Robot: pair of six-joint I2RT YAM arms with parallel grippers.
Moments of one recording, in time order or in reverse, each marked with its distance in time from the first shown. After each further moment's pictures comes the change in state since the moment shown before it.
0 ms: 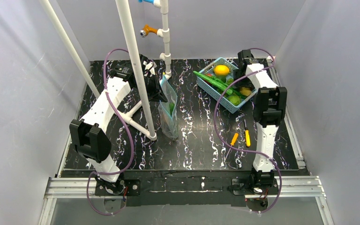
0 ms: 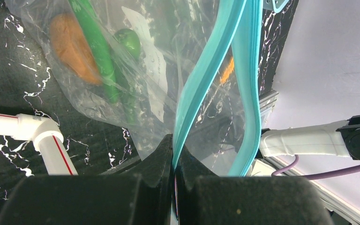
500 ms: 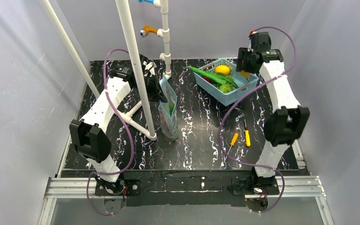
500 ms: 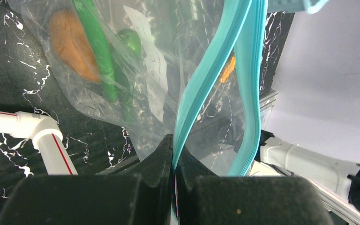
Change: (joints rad) left arm 0.000 0.000 0.000 -0.006 -0.001 -0.005; right arm 0.017 -0.362 -0.038 -0.021 -0.181 0.105
